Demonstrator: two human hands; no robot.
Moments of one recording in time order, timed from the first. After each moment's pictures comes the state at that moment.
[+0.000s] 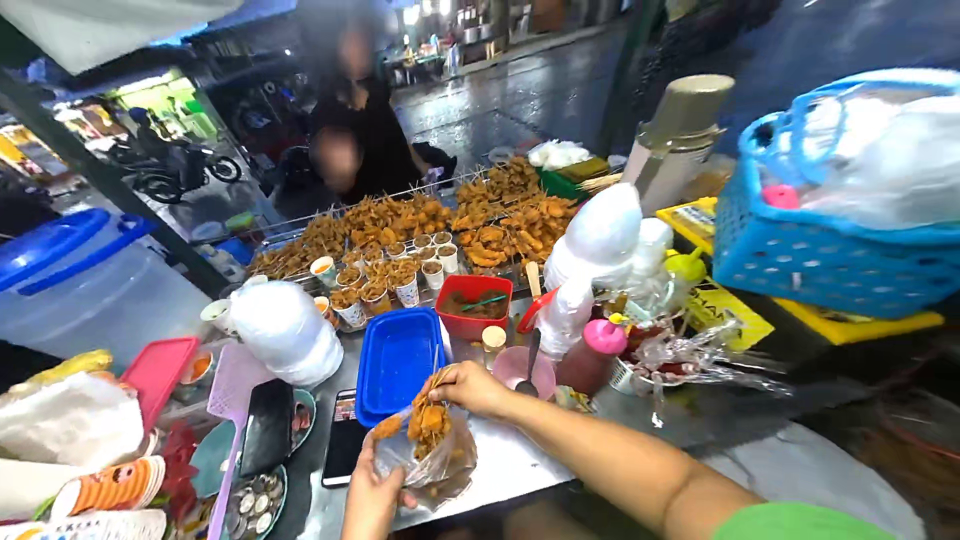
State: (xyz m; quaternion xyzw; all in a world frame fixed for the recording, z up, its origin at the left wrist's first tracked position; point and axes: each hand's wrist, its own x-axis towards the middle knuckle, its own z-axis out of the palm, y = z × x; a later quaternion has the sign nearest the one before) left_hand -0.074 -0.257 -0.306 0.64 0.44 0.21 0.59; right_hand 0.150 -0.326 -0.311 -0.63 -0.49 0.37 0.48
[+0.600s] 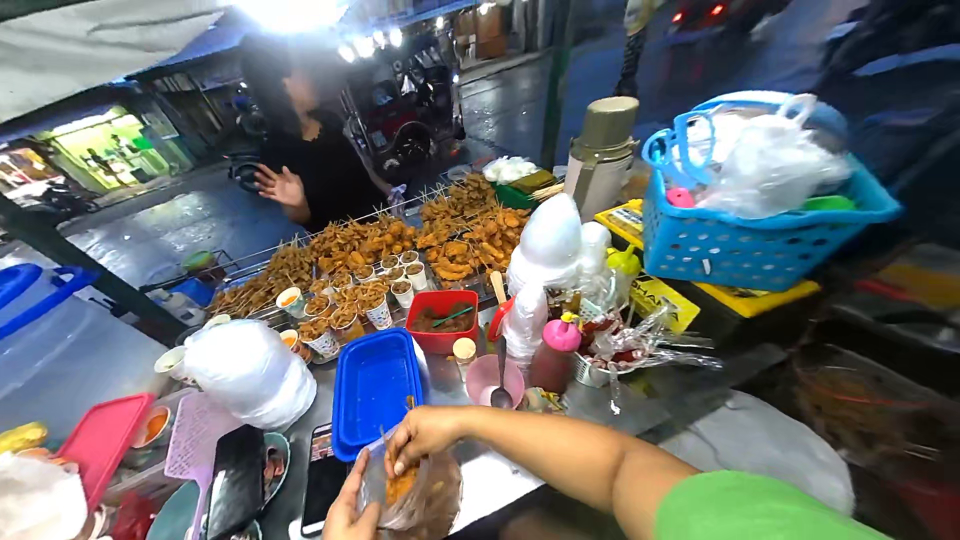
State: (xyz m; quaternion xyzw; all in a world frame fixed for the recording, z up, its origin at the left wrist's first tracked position) left_hand -0.081 -0.253 -0.291 0.76 0.37 0.12 0.52; right_hand 0.134 -0.305 -0.322 -0.50 -0.67 0.43 0.34
